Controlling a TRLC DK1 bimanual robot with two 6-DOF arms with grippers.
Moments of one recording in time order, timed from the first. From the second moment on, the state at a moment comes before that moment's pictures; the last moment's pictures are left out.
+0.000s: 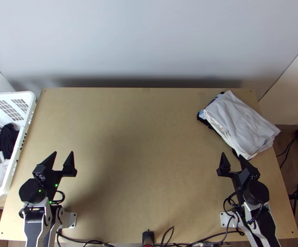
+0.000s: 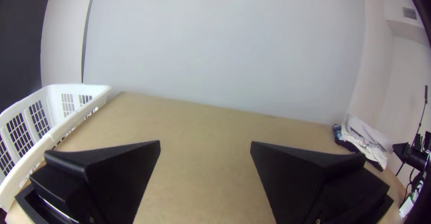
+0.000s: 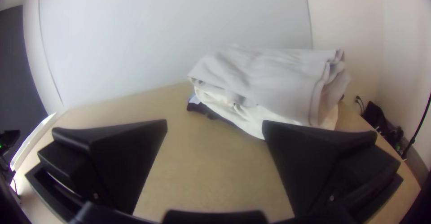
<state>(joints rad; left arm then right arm) 0.09 0.00 0.07 -0.20 0.15 -0.17 0.34 0.00 0.09 -0.27 0.32 0.29</state>
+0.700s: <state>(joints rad) 0.07 0.00 0.07 -0.20 0.14 -0.18 0.35 0.00 0.09 -0.27 0.32 0.32</state>
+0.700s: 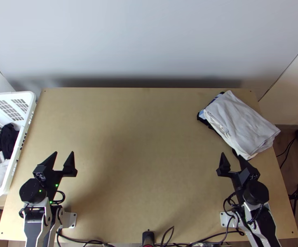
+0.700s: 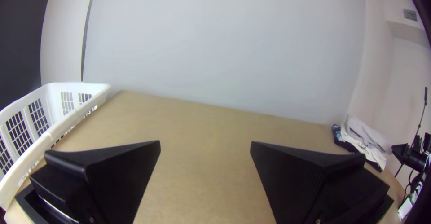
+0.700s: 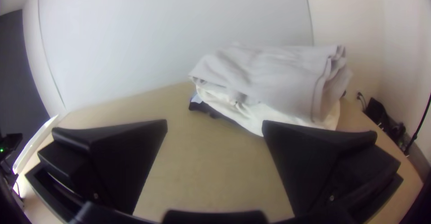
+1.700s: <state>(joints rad) 0.10 0.49 0.66 -0.44 0.02 -0.28 0.40 0.00 0.09 -0.30 0.32 0.40</state>
